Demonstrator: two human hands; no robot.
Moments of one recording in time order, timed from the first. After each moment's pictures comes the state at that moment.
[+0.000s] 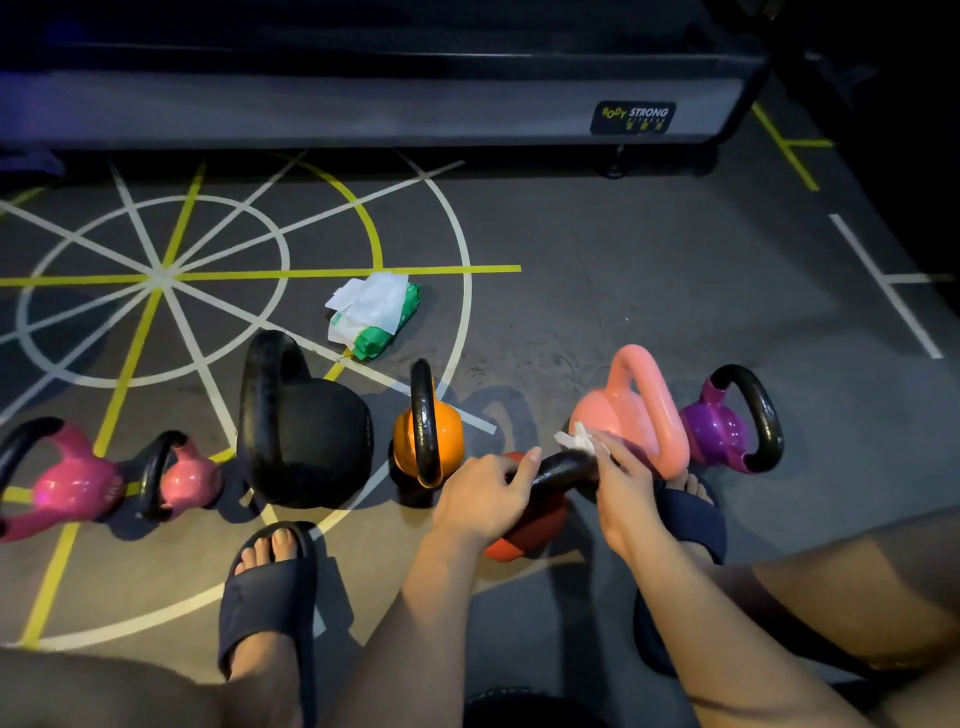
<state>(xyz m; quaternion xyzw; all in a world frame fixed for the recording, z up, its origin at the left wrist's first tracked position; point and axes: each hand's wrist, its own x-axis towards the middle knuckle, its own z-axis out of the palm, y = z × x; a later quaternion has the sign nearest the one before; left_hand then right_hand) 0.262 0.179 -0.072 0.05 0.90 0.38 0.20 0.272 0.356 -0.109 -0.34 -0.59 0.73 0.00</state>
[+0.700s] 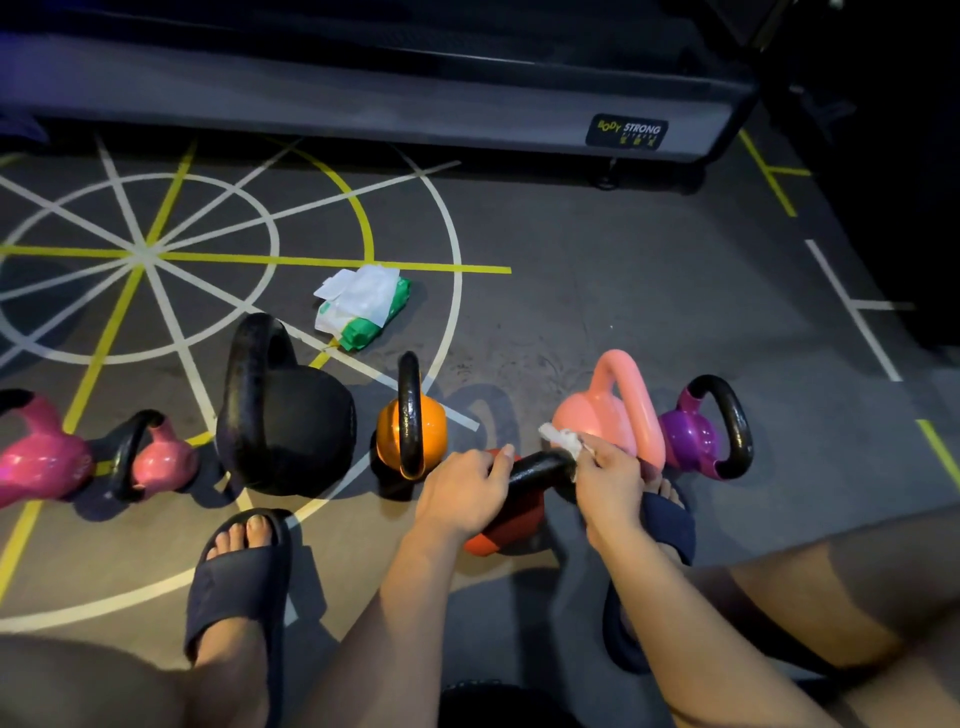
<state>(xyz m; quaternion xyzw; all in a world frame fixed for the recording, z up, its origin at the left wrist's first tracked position) 0.266 0.180 -0.067 0.03 0.91 0.38 0.18 0.278 0.350 -0.080 -0.34 -0.78 0.52 0.04</state>
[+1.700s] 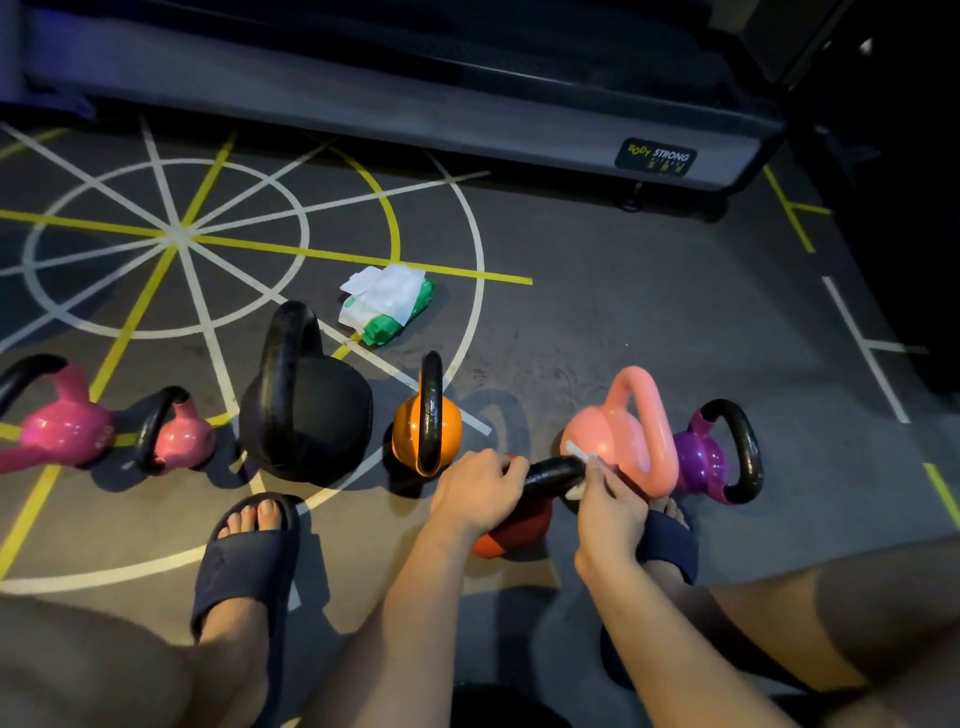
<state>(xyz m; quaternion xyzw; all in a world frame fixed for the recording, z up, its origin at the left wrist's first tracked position) 0.266 0.174 -0.060 0.01 0.89 0.40 0.21 0.298 0.322 -0.075 -0.46 -0.69 0.55 0.08</state>
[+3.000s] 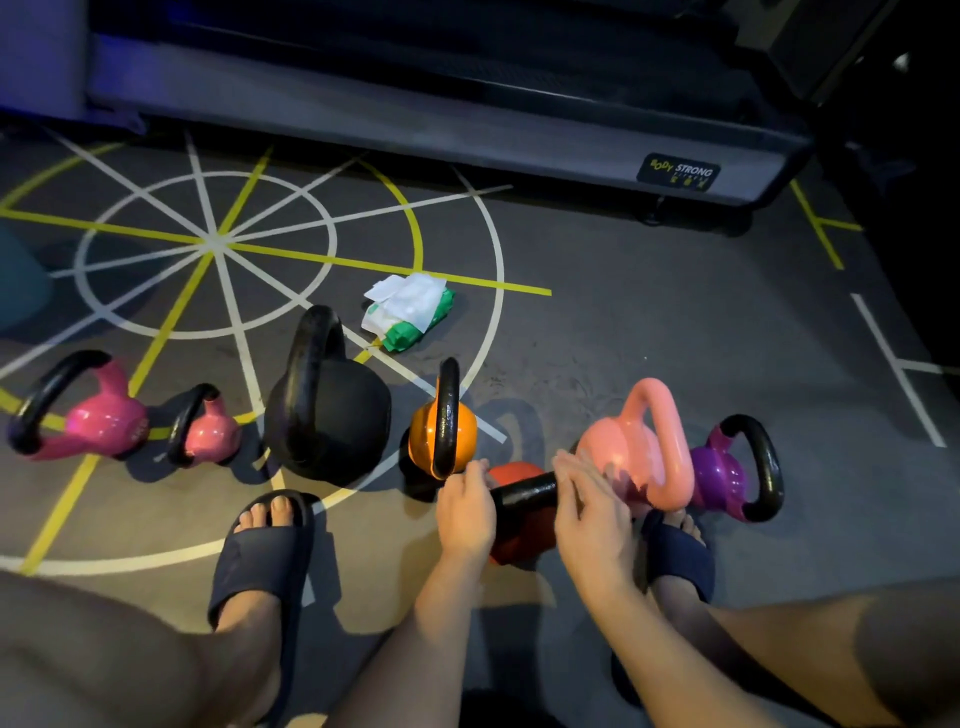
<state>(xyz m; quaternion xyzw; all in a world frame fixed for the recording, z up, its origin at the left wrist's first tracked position) 0.290 0.176 -0.099 -0.32 0.65 0.69 0.07 0.310 0.311 -0.069 -0.05 -0.93 0.35 0.11</state>
